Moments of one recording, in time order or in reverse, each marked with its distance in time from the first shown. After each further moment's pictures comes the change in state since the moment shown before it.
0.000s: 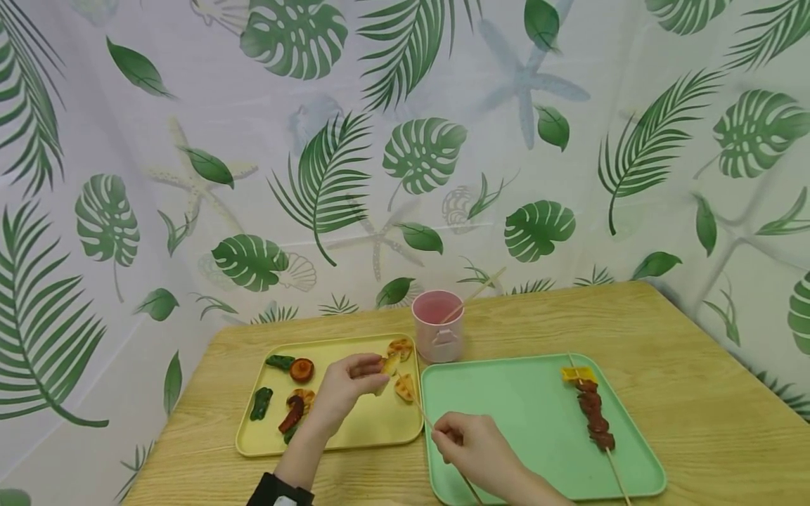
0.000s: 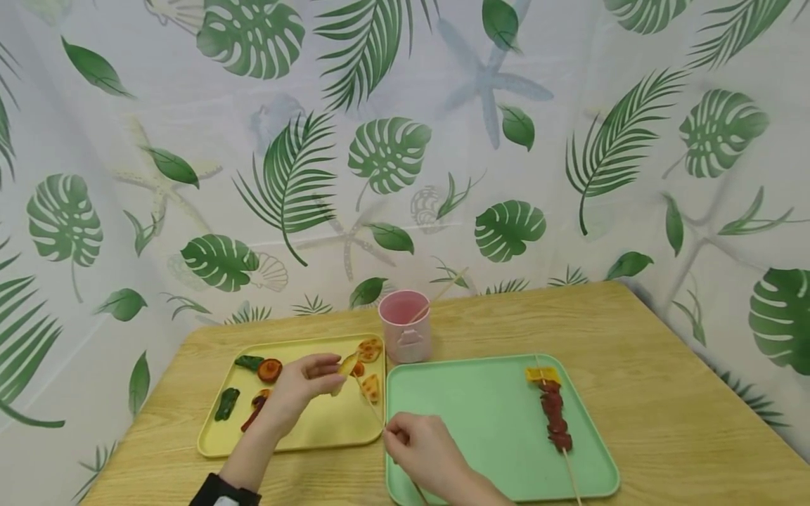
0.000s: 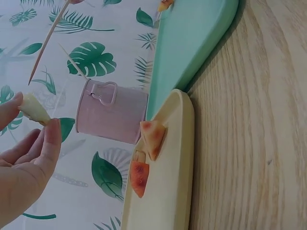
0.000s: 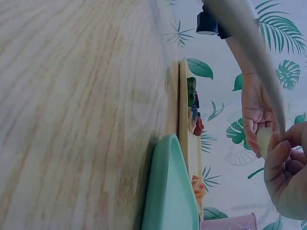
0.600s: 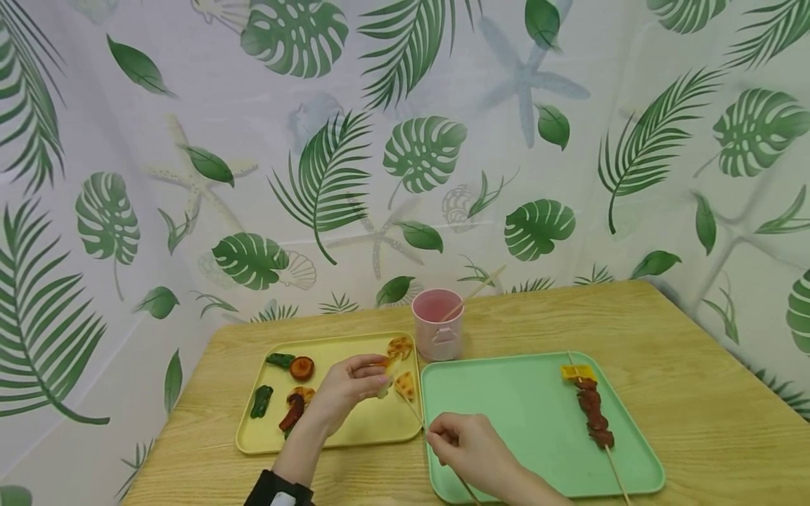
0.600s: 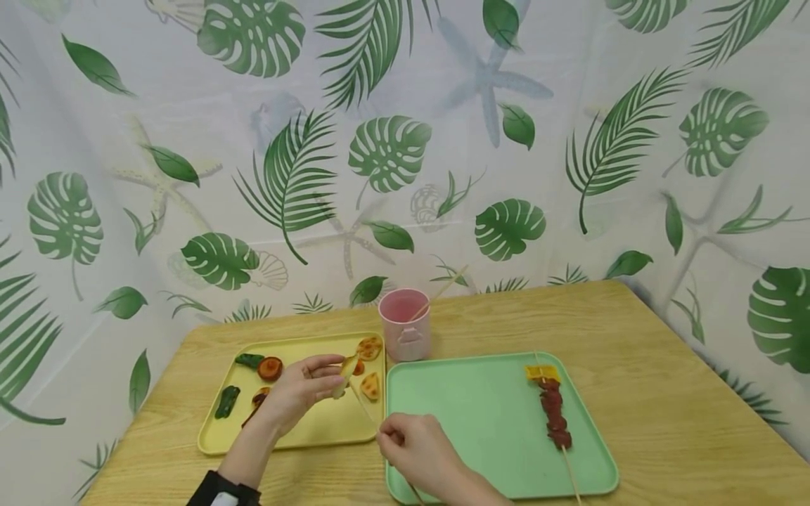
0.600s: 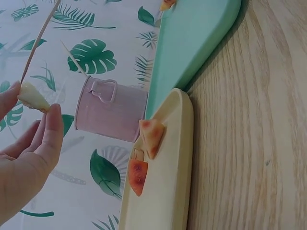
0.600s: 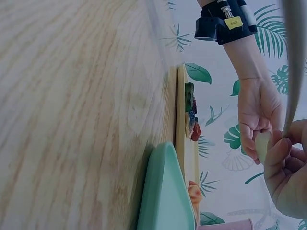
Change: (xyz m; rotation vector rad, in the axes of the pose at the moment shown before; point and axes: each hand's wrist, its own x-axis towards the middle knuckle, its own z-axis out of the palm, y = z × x) left_hand 0.000 0.000 -0.004 -0.155 -0.111 -0.091; right_hand 0.000 -0.008 0.001 0.023 -0.036 -0.016
